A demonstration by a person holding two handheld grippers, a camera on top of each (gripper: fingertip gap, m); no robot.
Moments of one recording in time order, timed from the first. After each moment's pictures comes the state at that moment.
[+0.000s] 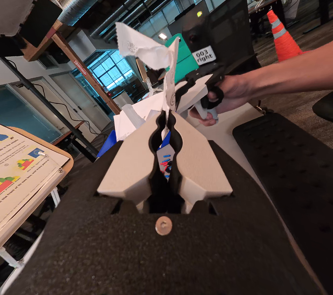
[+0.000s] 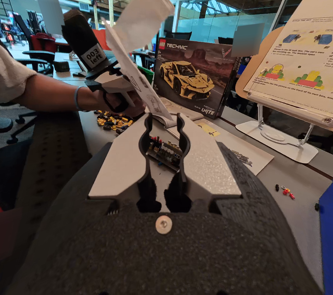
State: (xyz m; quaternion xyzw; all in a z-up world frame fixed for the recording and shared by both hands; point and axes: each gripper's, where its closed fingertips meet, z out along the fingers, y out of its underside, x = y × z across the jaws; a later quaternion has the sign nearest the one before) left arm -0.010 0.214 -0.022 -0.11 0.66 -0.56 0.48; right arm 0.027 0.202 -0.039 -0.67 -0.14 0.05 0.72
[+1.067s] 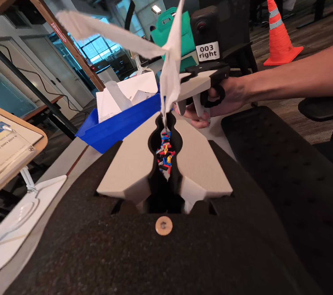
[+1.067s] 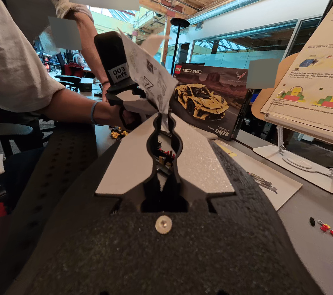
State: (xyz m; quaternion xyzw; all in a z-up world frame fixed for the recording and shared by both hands) left arm -0.001 0.208 -0.048 -0.17 0.70 -0.55 0.43; right arm 0.005 0.202 -0.042 -0.60 -0.17 0.09 0.77
